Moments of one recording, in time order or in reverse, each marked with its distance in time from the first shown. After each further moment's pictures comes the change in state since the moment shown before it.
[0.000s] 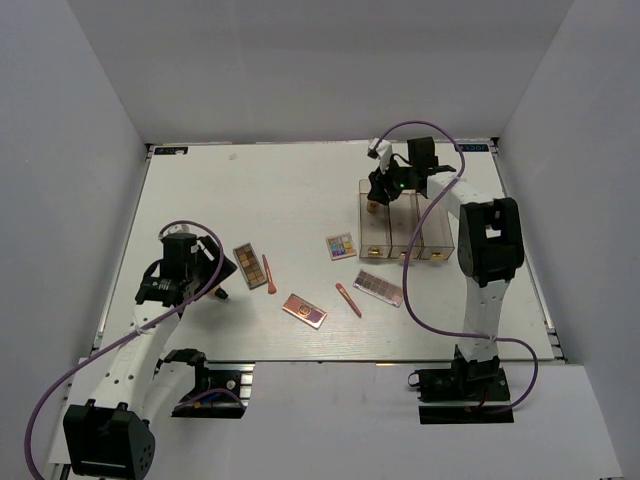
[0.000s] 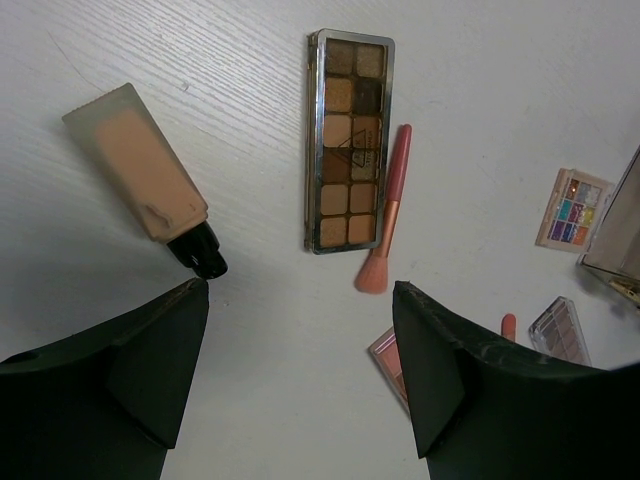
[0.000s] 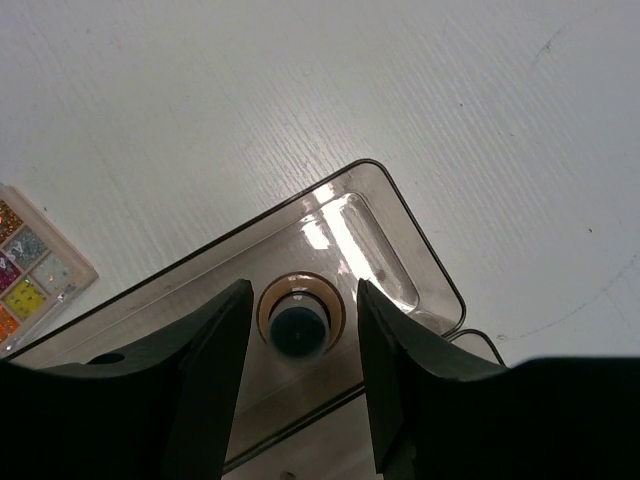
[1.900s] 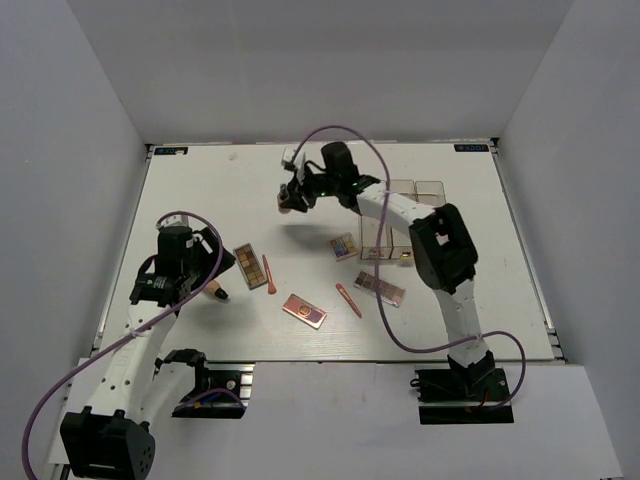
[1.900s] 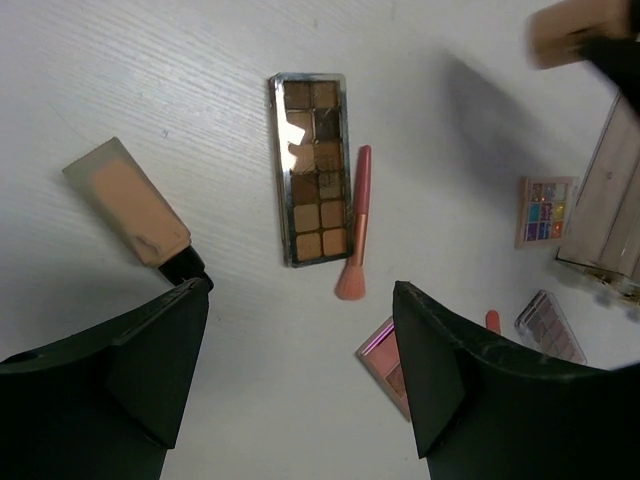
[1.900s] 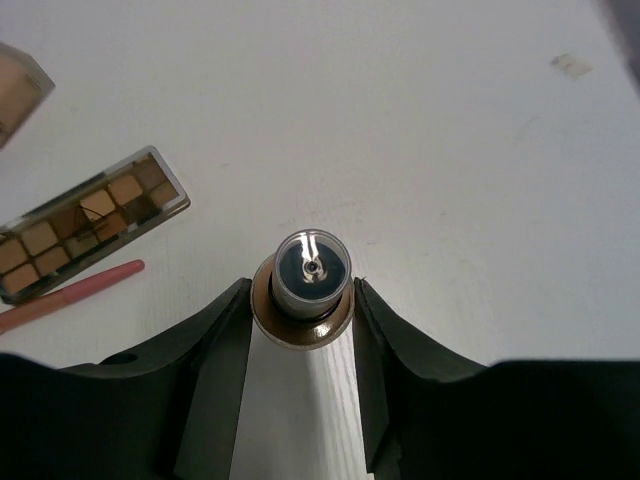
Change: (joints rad) left arm 0.000 -0.012 0.089 -0.013 0.007 0.080; right arm 0.428 0.163 0.194 0.290 -0.066 0.184
